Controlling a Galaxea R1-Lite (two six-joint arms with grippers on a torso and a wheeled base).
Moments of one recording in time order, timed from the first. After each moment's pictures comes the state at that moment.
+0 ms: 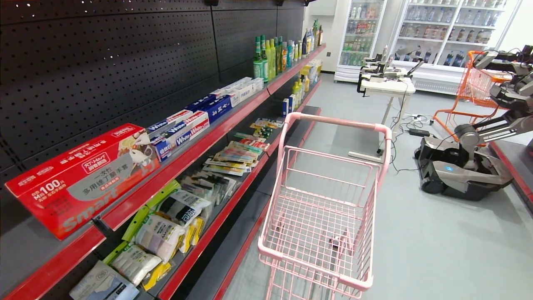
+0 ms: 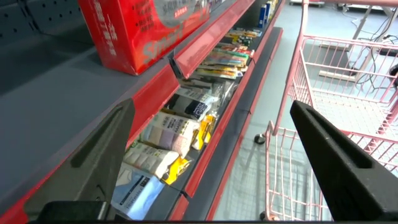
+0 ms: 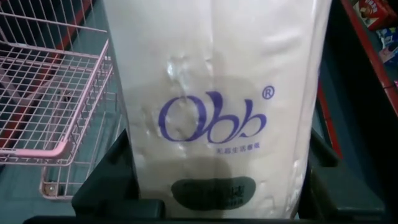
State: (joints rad) left arm 0.00 0.00 0.00 0.00 -0.02 0.01; right arm -0.23 0.49 -0.48 0.28 -0.23 -0.17
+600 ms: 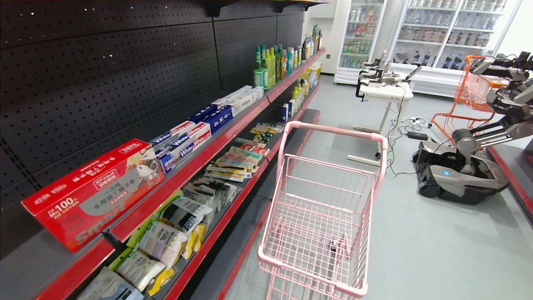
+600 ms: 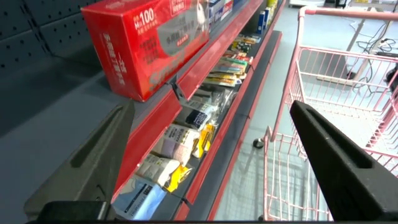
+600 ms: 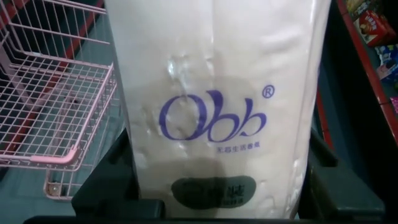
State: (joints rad) left arm 0.00 0.00 0.00 0.00 -0.02 0.01; right arm -0.20 0.51 -0.48 0.24 -0.23 -0.19
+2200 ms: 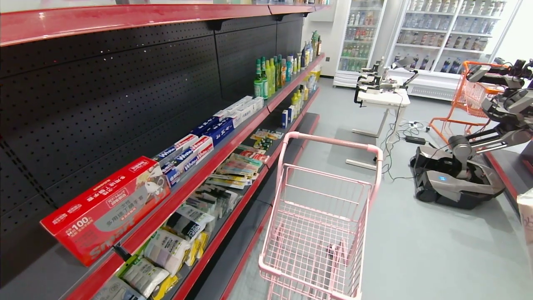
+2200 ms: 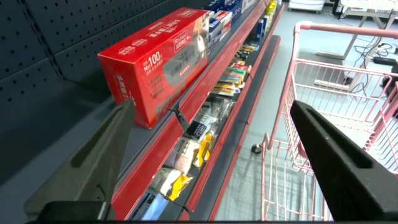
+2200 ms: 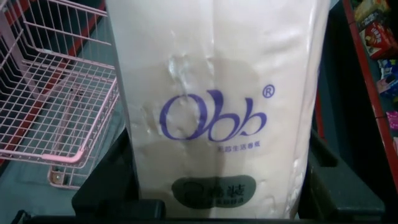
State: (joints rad) left arm 0.00 0.00 0.00 0.00 -0.02 0.01; right arm -0.19 0.62 -0.47 0.17 -0.19 -0.23
